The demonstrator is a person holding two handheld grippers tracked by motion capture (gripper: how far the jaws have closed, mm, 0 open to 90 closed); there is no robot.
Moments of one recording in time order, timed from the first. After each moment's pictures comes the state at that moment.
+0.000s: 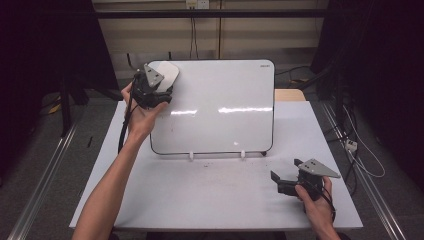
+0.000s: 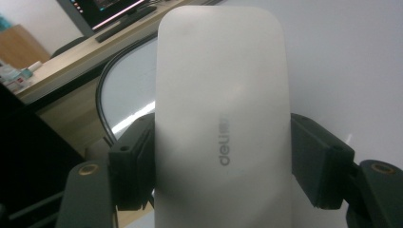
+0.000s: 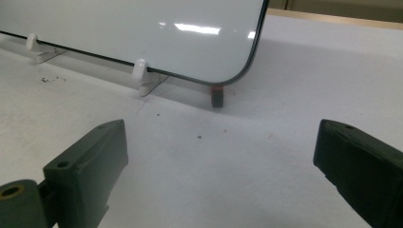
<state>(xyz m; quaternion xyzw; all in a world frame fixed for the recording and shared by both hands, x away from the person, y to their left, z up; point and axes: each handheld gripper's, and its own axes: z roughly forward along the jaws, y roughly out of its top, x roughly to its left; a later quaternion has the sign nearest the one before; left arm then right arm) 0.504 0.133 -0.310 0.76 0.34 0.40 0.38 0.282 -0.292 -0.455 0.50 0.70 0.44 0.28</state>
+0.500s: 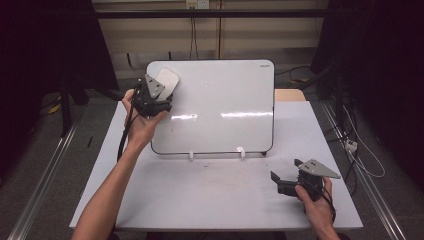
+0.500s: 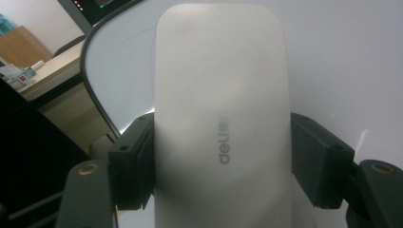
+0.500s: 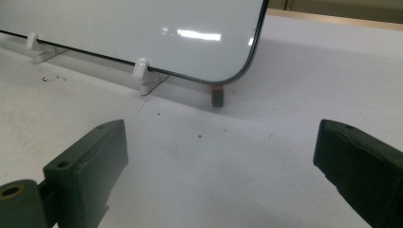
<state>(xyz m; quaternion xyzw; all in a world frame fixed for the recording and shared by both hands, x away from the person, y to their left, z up) 0.489 0.134 -0.332 0.78 0.32 0.41 0.36 0.282 -0.291 -0.454 0.50 0.70 0.44 0.27</state>
